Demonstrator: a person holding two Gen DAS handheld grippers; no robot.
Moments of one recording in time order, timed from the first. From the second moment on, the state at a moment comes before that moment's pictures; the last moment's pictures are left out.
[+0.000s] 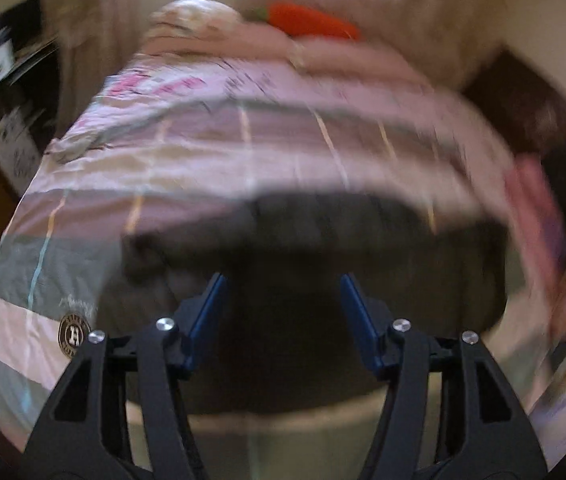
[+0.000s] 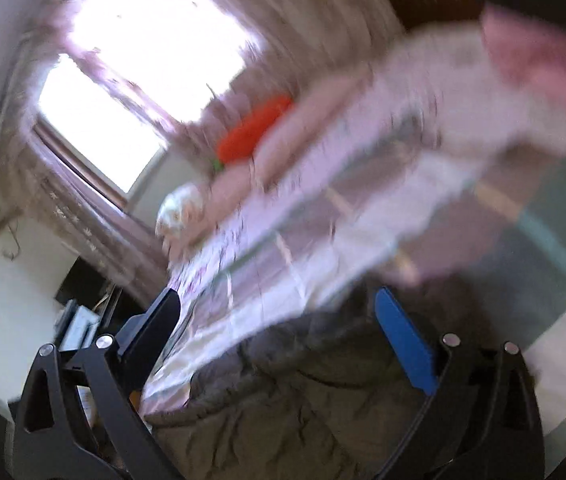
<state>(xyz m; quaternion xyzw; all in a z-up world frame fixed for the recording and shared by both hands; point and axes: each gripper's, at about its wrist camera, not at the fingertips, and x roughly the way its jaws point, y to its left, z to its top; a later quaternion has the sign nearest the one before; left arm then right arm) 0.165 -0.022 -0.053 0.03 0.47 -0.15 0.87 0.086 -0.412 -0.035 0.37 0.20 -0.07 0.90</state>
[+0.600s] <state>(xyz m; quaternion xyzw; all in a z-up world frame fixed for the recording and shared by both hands) 0.252 -0.008 -0.171 0.00 0.51 0.04 0.86 0.183 -0.256 -0.159 0.02 0.45 -0.05 0.89</state>
